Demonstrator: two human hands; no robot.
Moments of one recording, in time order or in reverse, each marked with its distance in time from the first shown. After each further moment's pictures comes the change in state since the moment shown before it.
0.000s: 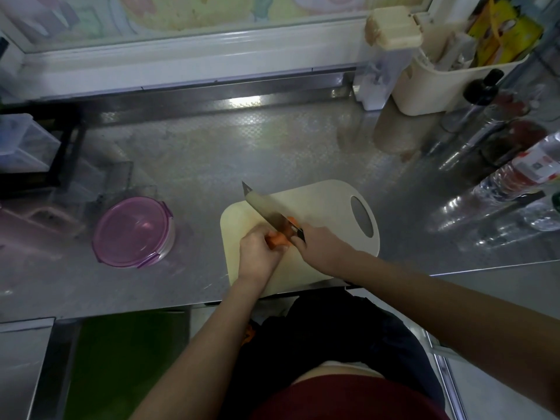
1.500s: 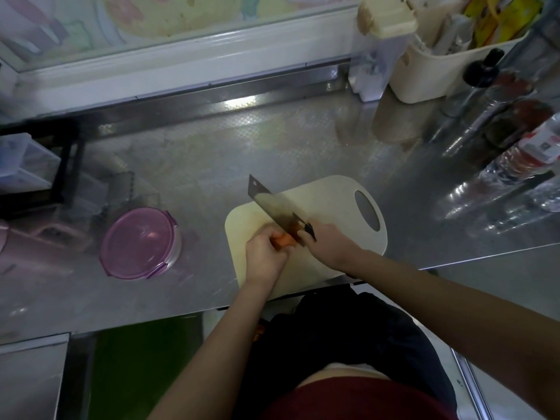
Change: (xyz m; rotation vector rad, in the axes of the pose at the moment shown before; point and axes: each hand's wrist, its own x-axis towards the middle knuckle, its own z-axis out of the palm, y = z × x) left_hand 0.000 0.003 -0.006 0.021 -0.047 0.004; right_hand 0.007 0.006 0.004 0.172 0.054 0.064
